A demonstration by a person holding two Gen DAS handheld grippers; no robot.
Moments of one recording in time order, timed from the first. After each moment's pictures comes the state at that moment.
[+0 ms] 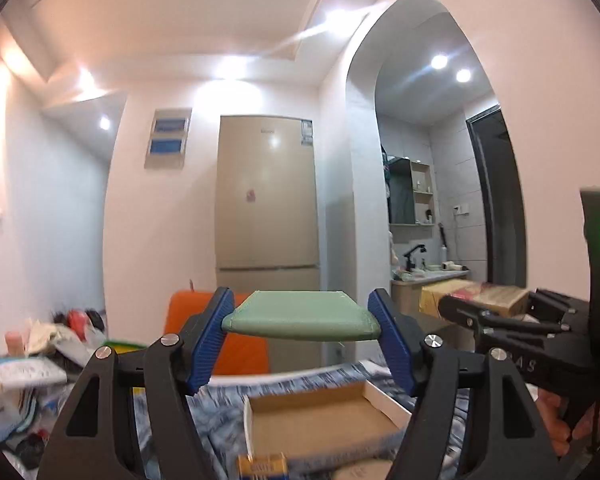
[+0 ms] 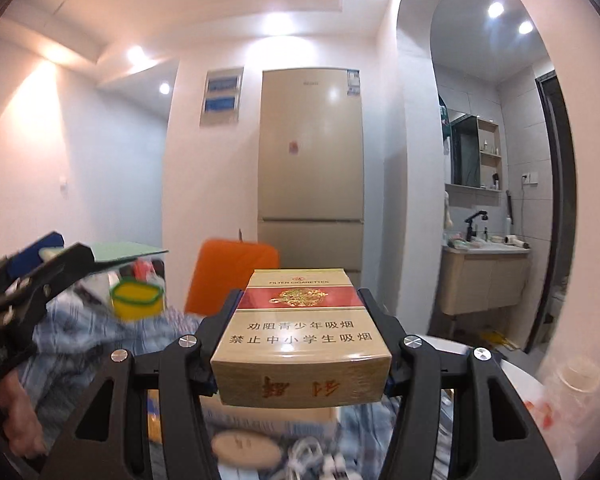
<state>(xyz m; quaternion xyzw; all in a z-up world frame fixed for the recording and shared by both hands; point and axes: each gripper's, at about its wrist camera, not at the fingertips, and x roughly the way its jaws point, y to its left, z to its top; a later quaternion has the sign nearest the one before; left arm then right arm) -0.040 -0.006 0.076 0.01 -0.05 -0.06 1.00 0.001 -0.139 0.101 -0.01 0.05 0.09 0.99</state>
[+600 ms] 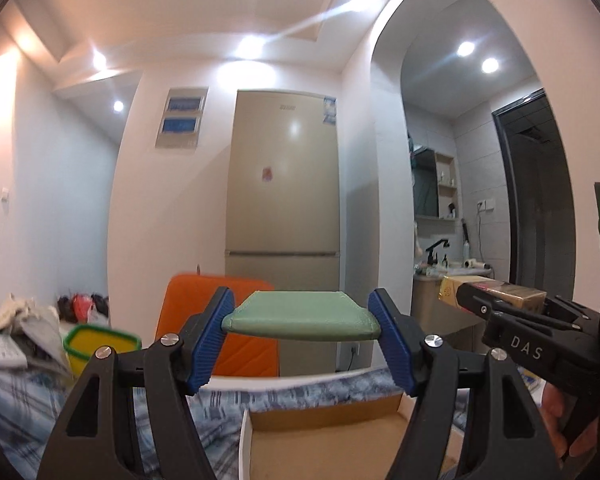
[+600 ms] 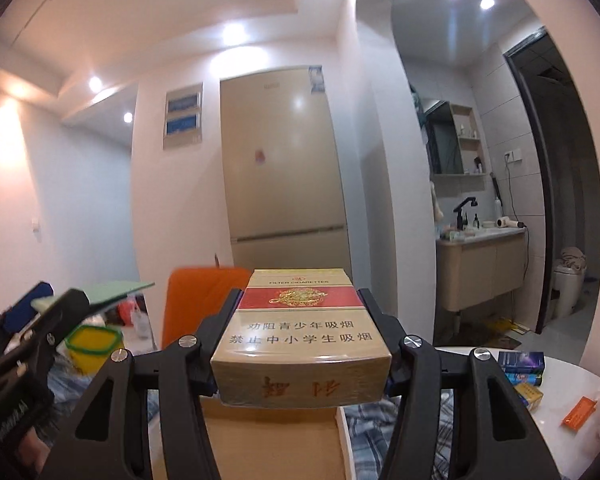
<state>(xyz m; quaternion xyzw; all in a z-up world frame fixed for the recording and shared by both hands) 0.081 0.004 0.032 -0.01 -0.03 -0.03 1.00 0.133 -0.139 0.074 0.04 0.04 0.05 1.00</state>
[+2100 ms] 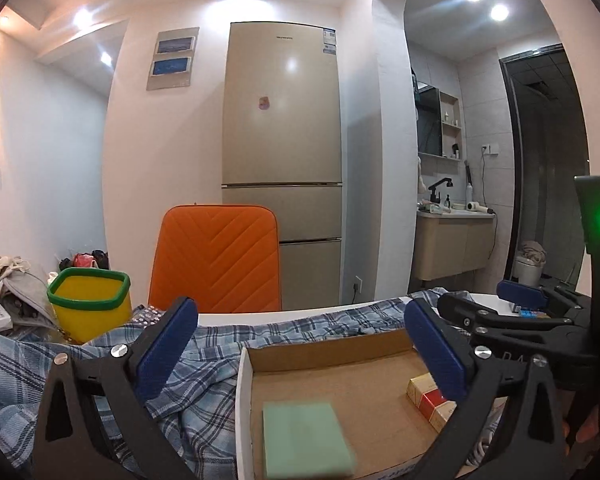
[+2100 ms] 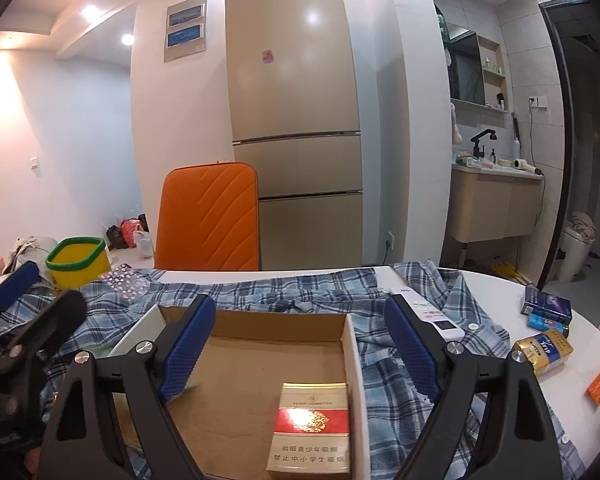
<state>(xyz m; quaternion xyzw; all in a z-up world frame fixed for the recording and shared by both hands) 0.115 0.000 -0.005 0.00 0.09 -0.04 1.00 0.194 -0.136 0.009 0.02 0.19 0.07 0.98</state>
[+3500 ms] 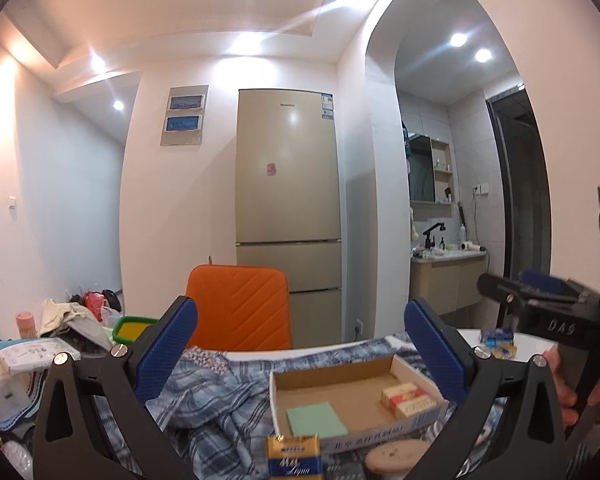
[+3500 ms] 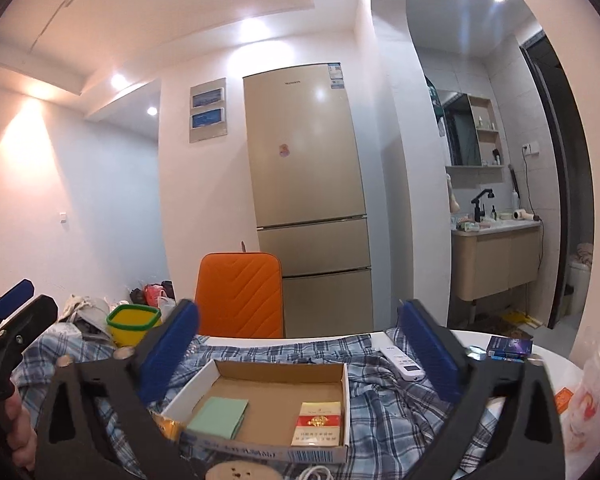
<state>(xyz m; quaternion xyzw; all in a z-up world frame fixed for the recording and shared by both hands) -0.026 0.019 0.050 0.01 0.00 -0.03 1.00 0.039 -0.169 0.081 0.04 0.05 0.10 0.99</state>
